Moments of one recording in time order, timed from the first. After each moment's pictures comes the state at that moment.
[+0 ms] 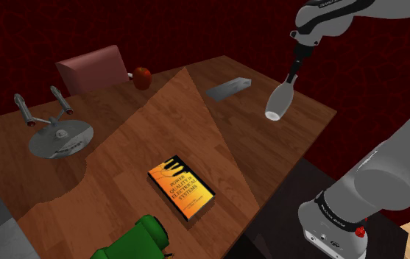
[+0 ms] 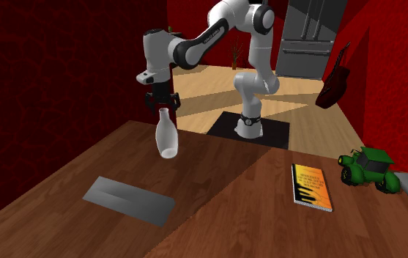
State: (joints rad) arm -0.10 0.02 -0.53 -2.04 -0.02 2.04 -0.94
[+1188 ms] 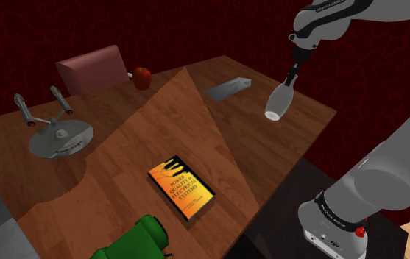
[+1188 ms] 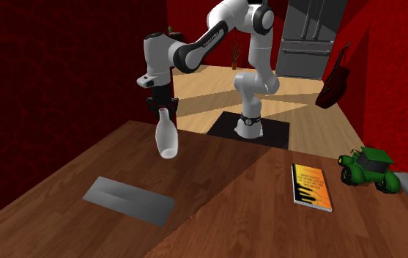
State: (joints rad) arm -0.10 0.03 -0.53 -2.06 -0.01 2.07 -0.95
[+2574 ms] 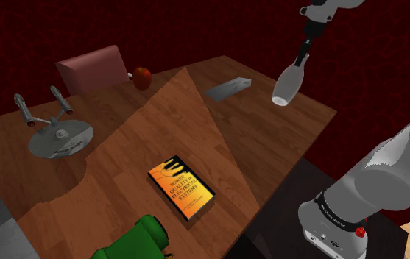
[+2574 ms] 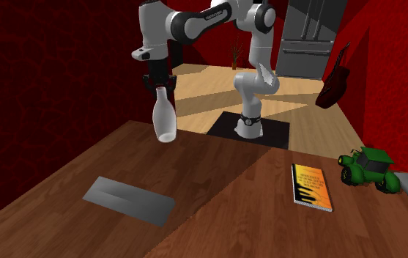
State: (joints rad) arm -0.09 -0.03 -0.53 -1.87 -0.05 1.82 -0.93
